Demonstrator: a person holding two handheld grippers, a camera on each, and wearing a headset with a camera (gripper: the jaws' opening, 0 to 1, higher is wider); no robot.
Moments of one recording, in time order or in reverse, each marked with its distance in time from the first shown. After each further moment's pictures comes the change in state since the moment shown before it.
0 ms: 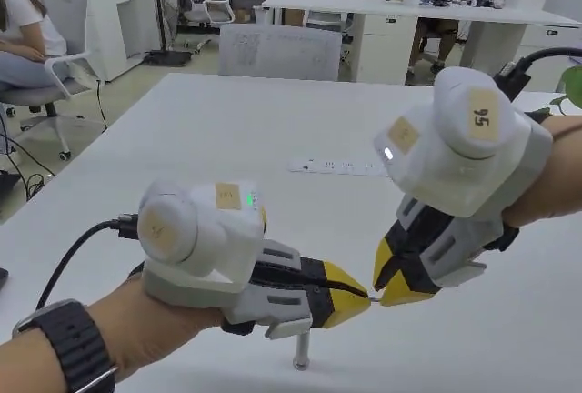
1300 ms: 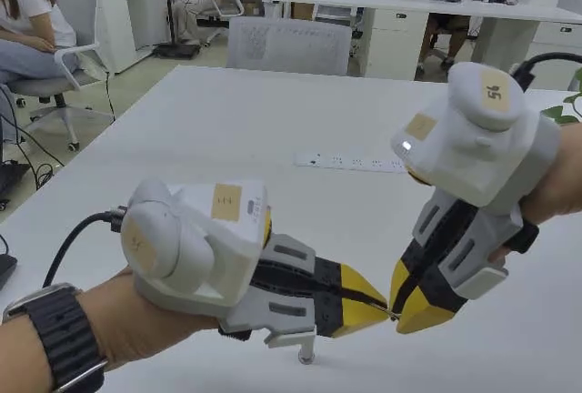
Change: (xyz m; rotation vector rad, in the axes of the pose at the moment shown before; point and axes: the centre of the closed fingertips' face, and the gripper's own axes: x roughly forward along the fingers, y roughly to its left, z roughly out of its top) left arm -0.004 -0.027 0.013 0.189 -0.029 -0.094; right arm 0.007 0.030 0.007 0.112 -0.095 0.231
